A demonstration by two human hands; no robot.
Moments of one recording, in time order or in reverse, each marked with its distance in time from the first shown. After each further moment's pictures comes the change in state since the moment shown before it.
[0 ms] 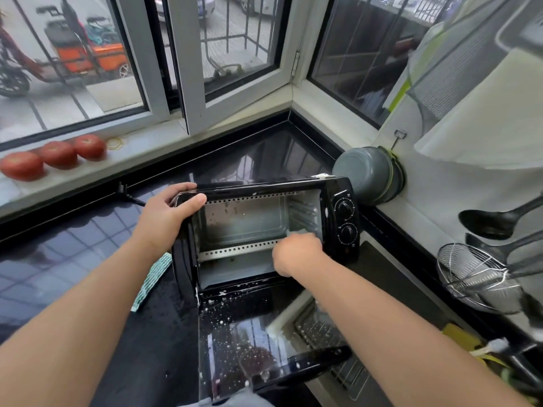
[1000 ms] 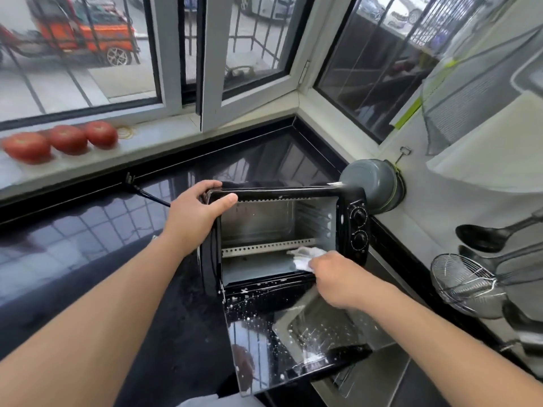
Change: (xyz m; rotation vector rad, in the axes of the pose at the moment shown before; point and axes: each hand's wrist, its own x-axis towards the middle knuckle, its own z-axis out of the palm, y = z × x) left_hand 0.004 -0.009 -0.004 0.050 -0.003 0.028; right_hand -0.049 0.023 0.030 0.302 0.112 -0.061
